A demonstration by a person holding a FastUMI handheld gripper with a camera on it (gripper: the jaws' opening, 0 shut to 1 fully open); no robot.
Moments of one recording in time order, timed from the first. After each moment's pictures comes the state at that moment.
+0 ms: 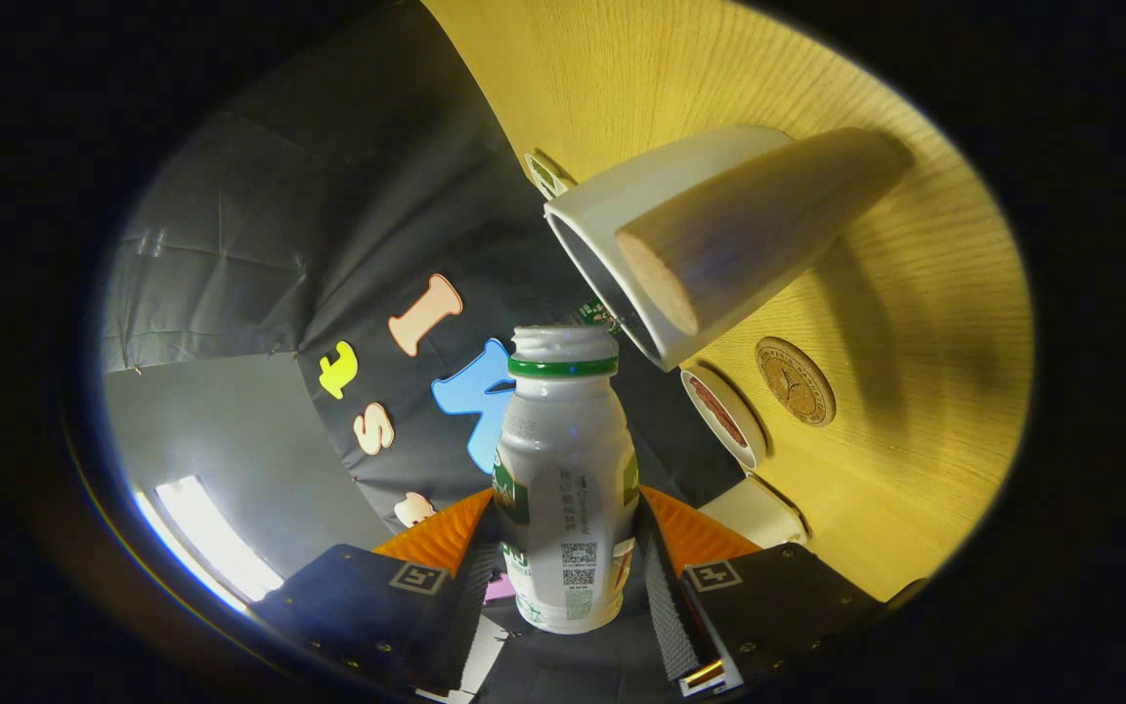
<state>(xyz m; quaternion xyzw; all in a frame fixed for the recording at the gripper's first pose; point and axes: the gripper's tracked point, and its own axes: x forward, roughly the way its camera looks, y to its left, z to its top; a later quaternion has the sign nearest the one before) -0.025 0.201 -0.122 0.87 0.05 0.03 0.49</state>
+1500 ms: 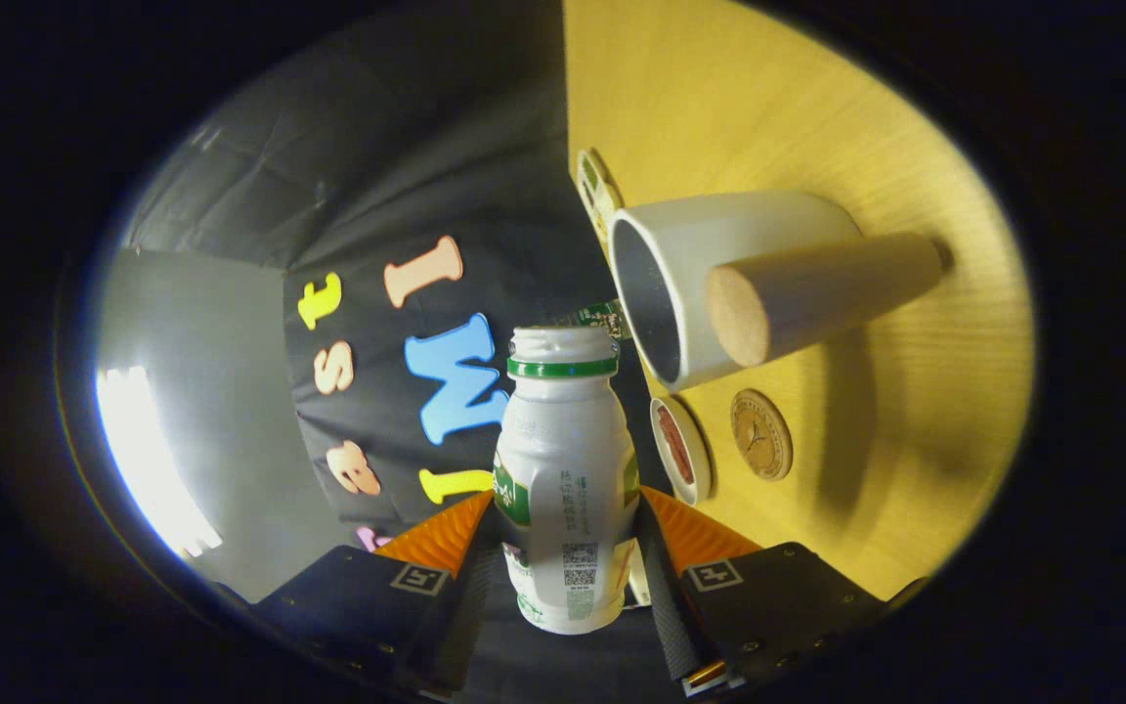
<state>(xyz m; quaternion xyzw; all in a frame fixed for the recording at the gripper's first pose) -0.031 0.220 -0.142 0.74 0.09 0.02 0.67</state>
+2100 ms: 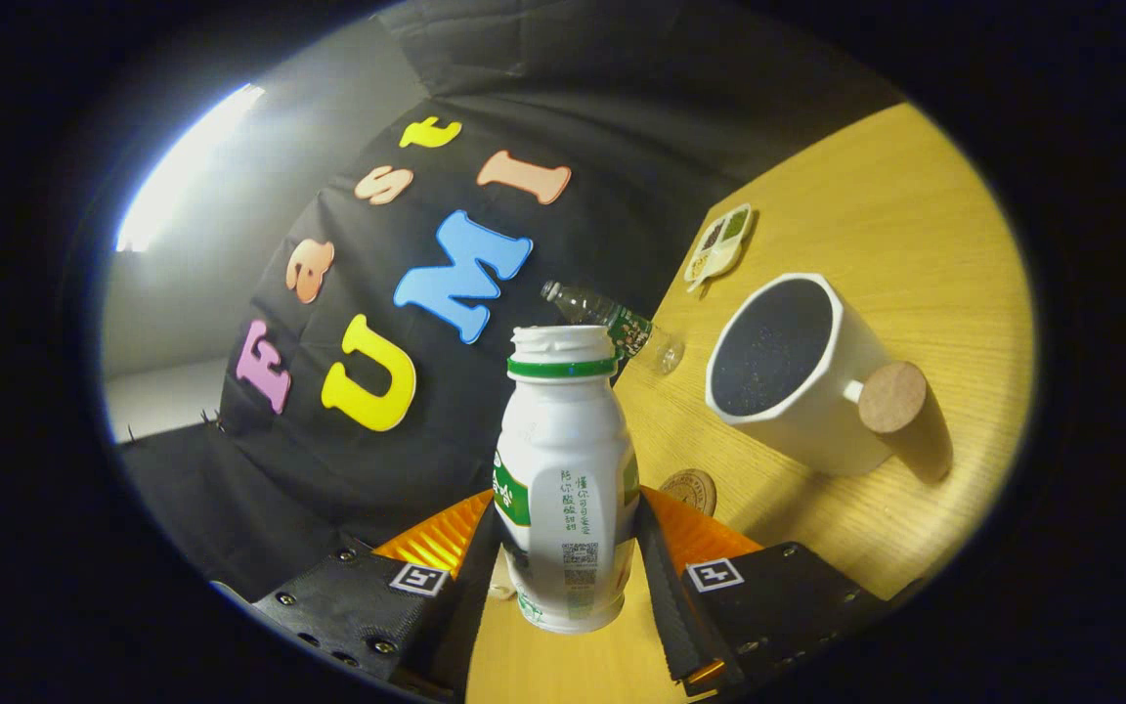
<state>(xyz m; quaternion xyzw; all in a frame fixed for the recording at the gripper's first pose) -0.032 0.240 -0.177 0.43 0.13 0.03 0.89</state>
